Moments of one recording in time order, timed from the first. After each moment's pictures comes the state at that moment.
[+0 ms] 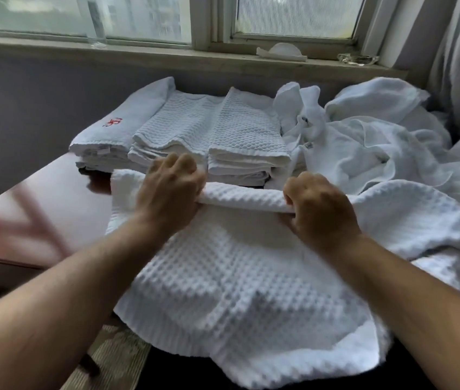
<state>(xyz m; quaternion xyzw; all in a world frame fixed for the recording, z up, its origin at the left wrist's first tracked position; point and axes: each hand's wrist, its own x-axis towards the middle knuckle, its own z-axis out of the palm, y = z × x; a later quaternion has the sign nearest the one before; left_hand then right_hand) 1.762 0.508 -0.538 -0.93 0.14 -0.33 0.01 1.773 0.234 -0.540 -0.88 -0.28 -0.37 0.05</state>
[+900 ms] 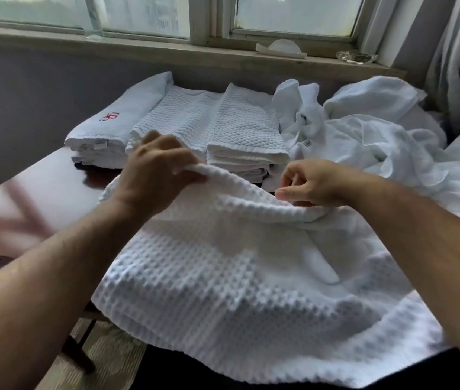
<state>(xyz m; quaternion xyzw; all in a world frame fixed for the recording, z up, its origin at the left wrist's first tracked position) 1.756 0.526 -0.511 -0.90 0.18 -0.37 -0.14 1.829 0.220 -0.488 -0.95 -0.25 0.08 0.20</state>
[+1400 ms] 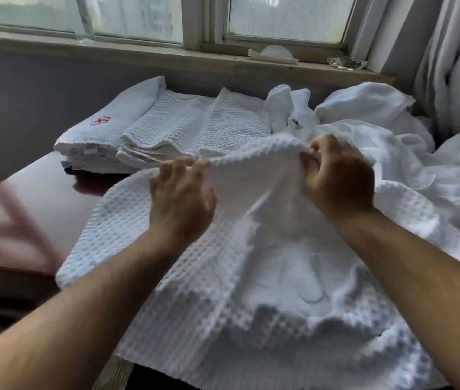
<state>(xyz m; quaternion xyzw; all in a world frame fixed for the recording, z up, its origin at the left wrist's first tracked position) 1.759 0.462 -0.550 -0.94 0.00 -0.31 -0.15 1.809 0.211 -0.504 -0.89 -0.13 -0.43 0.11</state>
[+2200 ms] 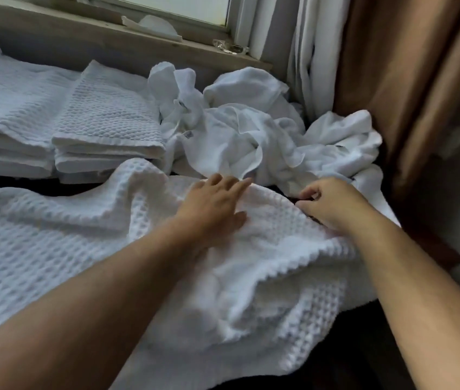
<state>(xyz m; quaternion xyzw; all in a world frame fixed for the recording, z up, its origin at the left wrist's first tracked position) 1.808 0.263 -0.562 -0.93 0.33 -0.12 -0.13 1.747 0.033 -0.497 -0.97 0.14 -0.04 0.18</state>
